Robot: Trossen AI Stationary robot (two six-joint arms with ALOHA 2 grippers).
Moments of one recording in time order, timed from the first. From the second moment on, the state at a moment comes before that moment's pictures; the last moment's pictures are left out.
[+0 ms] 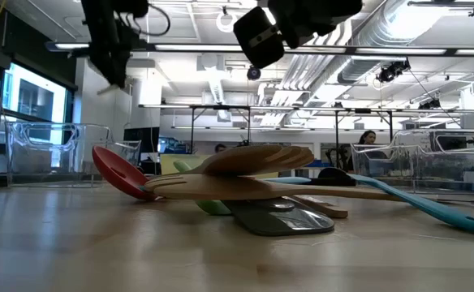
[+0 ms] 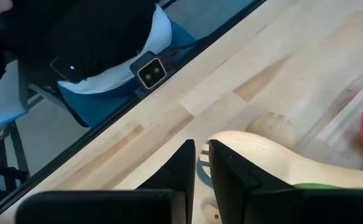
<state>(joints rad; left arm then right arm) 0.80 1.19 1.29 -1.14 -0.24 -0.30 0.09 1.74 1.31 -0.48 -0.75 -0.43</state>
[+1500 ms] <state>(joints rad) 0.88 1.13 0.87 -0.83 -0.02 -0.28 0.13 1.74 1.31 -0.49 -0.74 -0.41</state>
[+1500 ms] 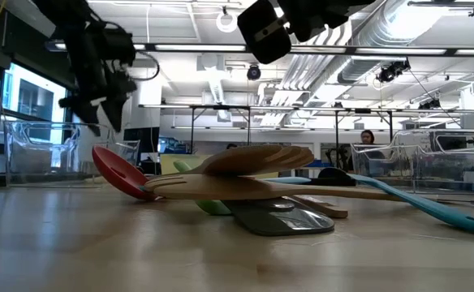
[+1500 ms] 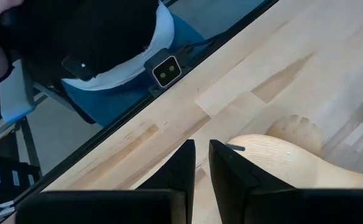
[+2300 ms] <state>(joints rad) 0.28 1.09 1.19 -1.04 0.04 -0.26 0.17 1.74 1.31 -0.56 -0.40 -0.04</state>
